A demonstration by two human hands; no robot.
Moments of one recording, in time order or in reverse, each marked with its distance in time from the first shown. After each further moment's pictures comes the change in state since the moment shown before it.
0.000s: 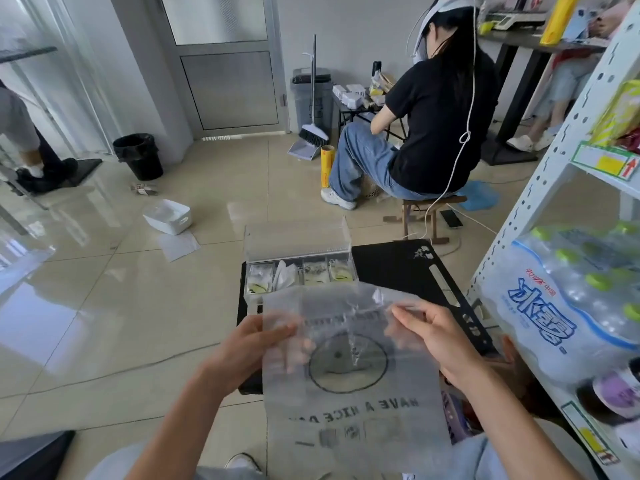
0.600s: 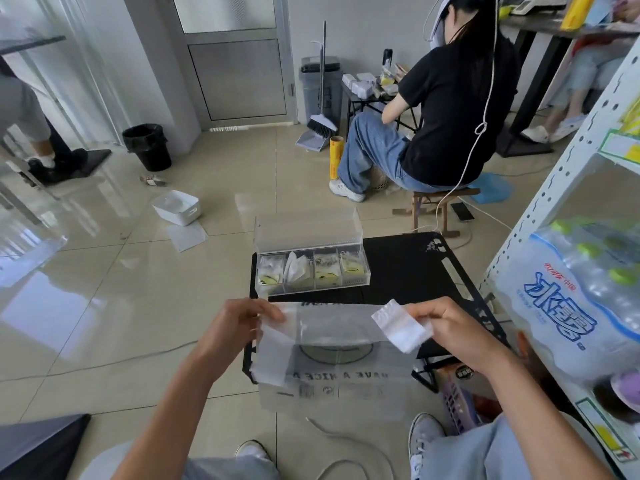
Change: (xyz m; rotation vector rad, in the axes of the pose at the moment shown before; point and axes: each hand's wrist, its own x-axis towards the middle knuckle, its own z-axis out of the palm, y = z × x) left_hand -0.001 0.002 -0.043 0.055 0.206 0.021; right_hand 0.007 -0.006 -0.005 -0.162 -0.330 -0.009
